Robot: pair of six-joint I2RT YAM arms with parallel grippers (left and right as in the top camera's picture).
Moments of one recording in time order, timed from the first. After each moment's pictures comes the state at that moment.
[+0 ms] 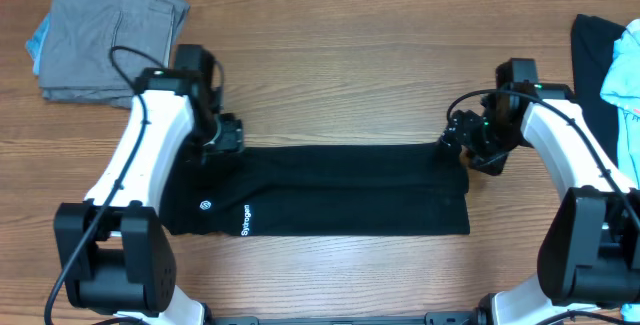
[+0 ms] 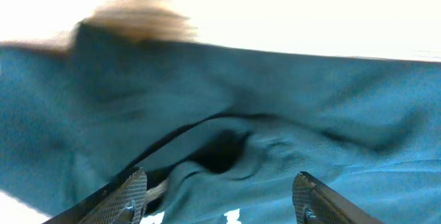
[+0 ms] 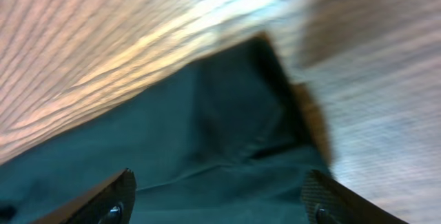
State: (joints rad) left arm -0.10 1.76 1.36 -1.12 0.06 -0.21; right arm -0.05 1.75 1.21 -0.96 -0.29 0.44
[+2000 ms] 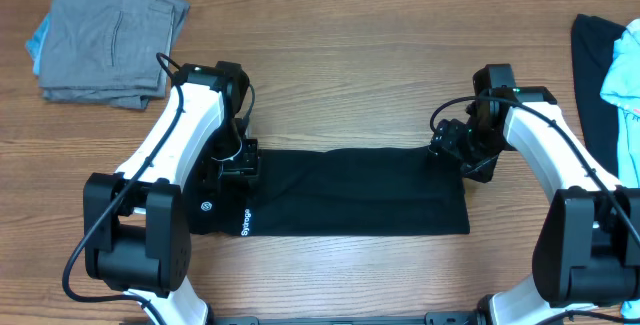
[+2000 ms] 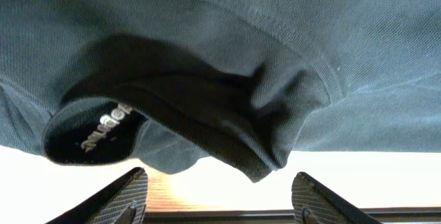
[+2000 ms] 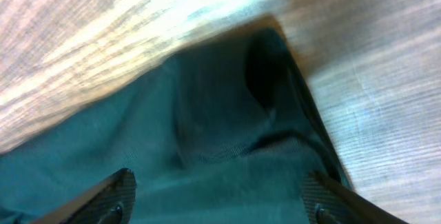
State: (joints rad) left arm -0.18 1.86 1.39 -1.37 0.07 -0.20; right arm 0.01 1.75 1.18 -0.97 -0.23 0.49
